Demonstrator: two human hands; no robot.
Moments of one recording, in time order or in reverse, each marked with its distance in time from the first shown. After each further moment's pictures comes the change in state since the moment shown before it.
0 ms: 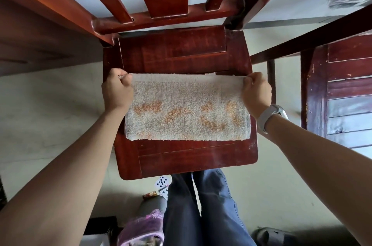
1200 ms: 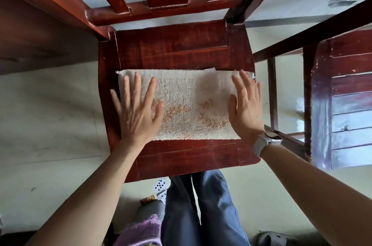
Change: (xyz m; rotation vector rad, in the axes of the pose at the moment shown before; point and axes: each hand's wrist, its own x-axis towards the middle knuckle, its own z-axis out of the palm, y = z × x) left_hand -0.072 -0.019 0.026 0.425 -0.154 0.456; right_hand -0.051 0.028 0.026 -0.188 0.041 -0.582
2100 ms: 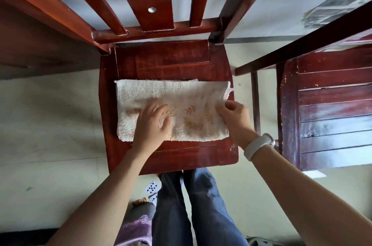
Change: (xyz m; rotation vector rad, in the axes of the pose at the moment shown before) left_hand -0.020 0.055 -0.017 -0.456 -0.095 0.005; right_hand 0.005 -0.015 -0.054 0.659 -0.213 0.713
